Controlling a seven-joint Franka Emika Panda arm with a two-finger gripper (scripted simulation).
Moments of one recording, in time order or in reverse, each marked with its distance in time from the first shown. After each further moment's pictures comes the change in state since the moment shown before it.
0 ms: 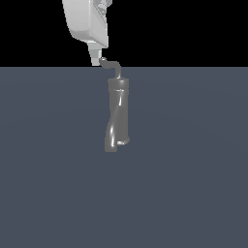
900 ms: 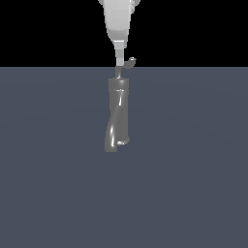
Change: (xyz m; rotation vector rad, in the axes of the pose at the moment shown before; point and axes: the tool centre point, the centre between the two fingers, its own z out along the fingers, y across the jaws) arm 0.058 -0.002 0.000 -0.007 0.000 -0.034
